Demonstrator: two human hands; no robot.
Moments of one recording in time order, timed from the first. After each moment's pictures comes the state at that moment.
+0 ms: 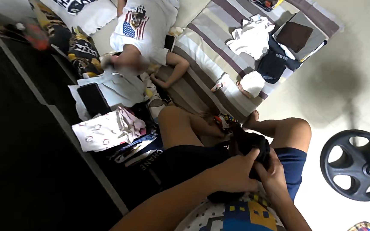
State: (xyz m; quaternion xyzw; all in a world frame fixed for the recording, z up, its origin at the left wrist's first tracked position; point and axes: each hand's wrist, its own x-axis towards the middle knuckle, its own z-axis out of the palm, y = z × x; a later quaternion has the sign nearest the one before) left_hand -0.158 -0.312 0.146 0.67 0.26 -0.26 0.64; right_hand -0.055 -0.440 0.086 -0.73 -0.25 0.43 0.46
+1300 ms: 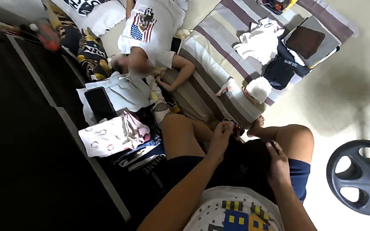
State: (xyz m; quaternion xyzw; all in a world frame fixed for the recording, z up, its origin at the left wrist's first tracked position) left_hand -0.165 -0.254 0.051 0.46 0.61 0.14 0.63; right_hand -0.033 -0.378 0.044 -0.65 0.00 0.47 0.59
